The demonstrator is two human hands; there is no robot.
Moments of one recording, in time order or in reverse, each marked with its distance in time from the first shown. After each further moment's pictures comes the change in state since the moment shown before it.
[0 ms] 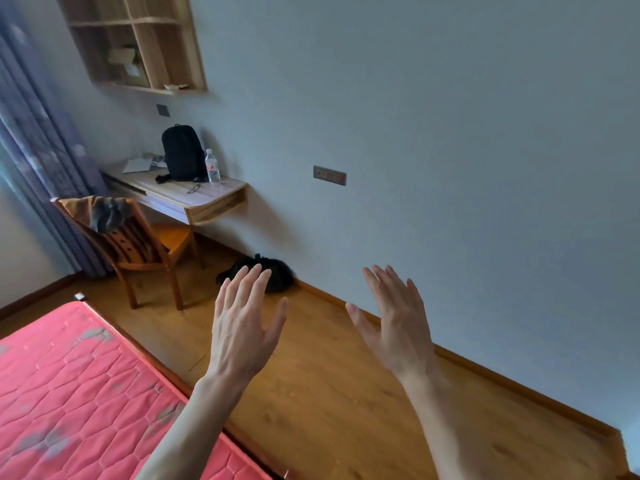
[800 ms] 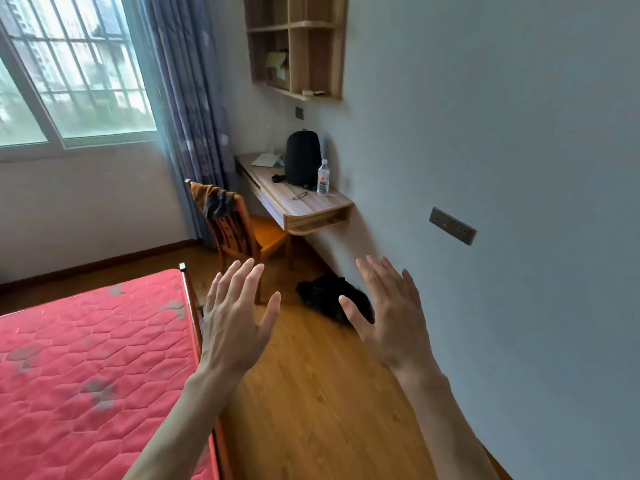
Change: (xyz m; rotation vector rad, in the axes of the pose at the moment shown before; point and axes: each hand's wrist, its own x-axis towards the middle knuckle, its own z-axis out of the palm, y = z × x) left_hand 0.176 -0.111 0.101 0.249 0.160 -0.385; right_hand 0.313 0.014 0.162 0.289 -0.180 -0.429
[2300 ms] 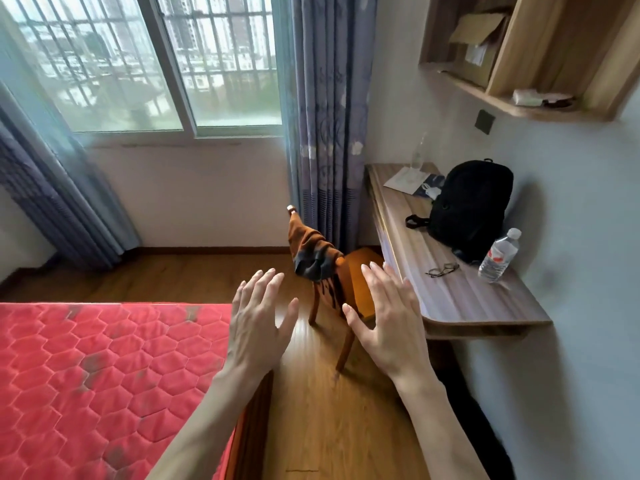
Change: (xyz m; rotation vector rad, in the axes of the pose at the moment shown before) left_hand 0.433 -0.351 0.275 0.239 0.055 -0.419; right_hand 0.597 0.036 0.447 0.235 -0.200 -0.311
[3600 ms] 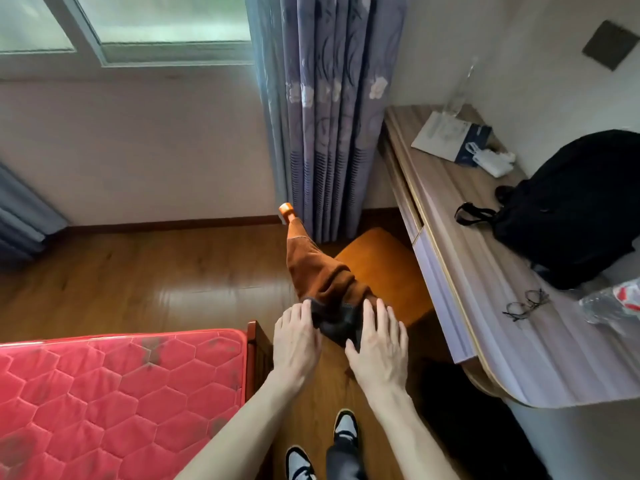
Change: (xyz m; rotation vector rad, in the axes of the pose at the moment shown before) left_hand 0.227 -0.200 0.318 0.074 -0.589 -0.134; right_hand 0.229 0.066 0.344 -0.238 -0.432 0.453
